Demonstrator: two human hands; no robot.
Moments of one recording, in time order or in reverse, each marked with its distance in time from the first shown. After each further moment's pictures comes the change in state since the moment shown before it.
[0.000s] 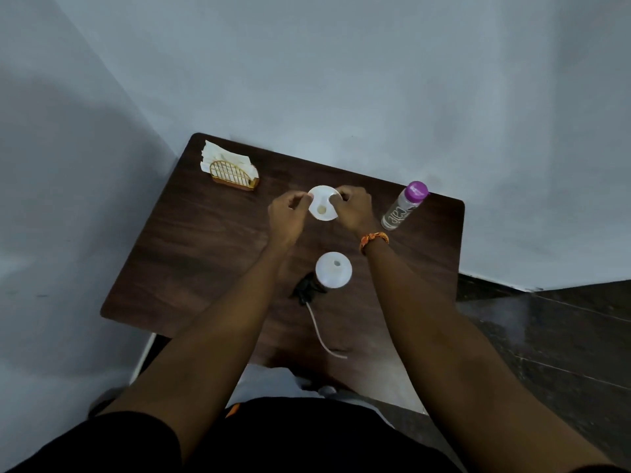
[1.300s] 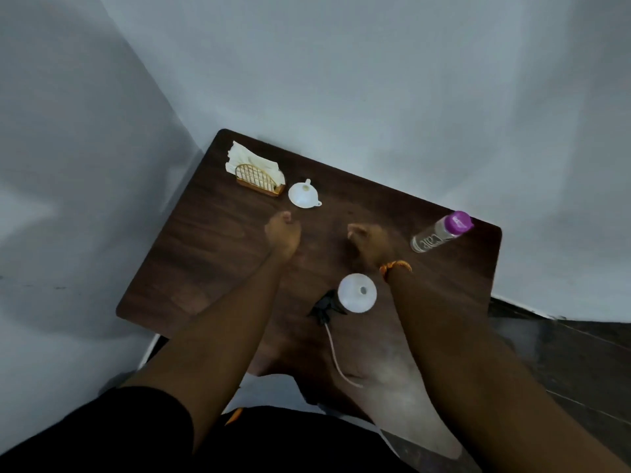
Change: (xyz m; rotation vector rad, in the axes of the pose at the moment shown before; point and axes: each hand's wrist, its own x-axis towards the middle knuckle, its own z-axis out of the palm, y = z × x) left_hand 0.059 -0.084 -0.027 0.280 0.064 -0.408; right_hand 0.017 0.040 0.031 -0.220 -0.288 -0.011
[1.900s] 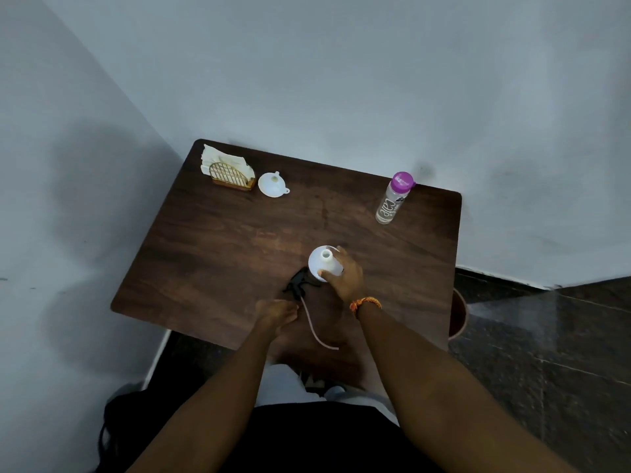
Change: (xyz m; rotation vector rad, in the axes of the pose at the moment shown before) left_hand -0.194 -0.123 0.034 -0.472 -0.302 -0.639; right_hand -0.146 0.068 0.057 0.329 0.105 0.073
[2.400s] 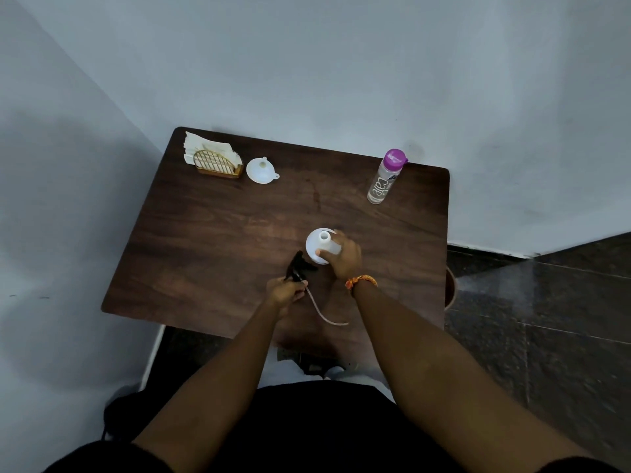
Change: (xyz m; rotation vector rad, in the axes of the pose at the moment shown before) left_hand 0.000 0.012 0.013 0.077 -0.198 0.061; right_hand 0.006 -0.005 0.009 -0.020 0.115 0.113
